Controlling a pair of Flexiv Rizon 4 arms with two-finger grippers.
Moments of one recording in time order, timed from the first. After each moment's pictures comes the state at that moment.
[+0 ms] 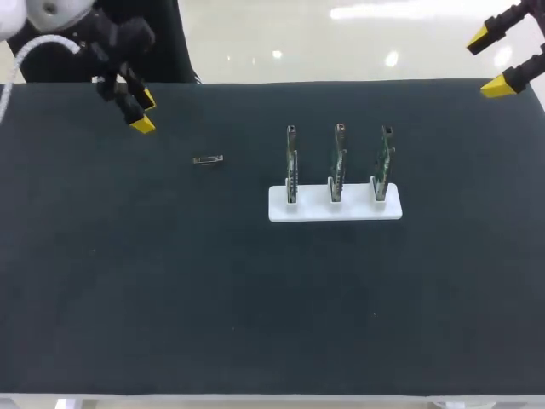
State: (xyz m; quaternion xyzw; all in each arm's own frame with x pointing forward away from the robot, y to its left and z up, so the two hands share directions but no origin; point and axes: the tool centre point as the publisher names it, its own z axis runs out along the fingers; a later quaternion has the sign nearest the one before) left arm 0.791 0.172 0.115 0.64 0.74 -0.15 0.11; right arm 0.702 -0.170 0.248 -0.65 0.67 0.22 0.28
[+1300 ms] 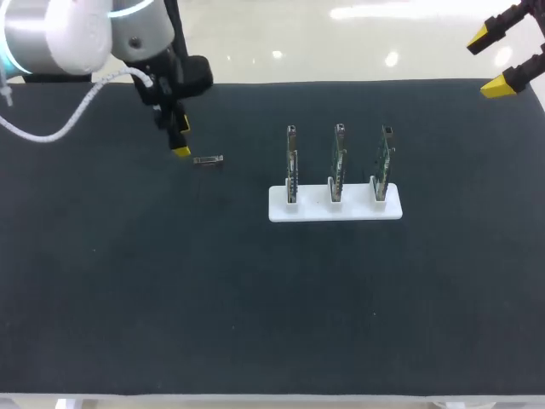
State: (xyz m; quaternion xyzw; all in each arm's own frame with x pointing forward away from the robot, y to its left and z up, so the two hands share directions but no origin) left arm 0.803 0.128 0.048 0.66 0.75 -0.05 0.05; right arm 0.702 -0.170 0.248 -0.65 0.67 0.22 0.28
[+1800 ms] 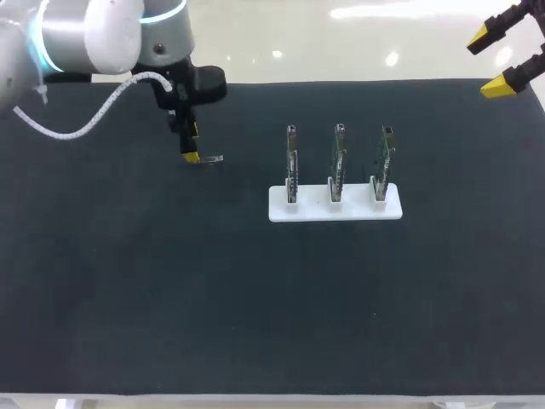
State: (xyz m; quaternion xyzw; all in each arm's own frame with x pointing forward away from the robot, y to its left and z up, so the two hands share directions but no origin) left arm 0.822 0.120 0.021 0.66 0.75 -0.04 0.01; right arm 0.702 -0.170 0.249 -0.65 0.67 0.22 0.28
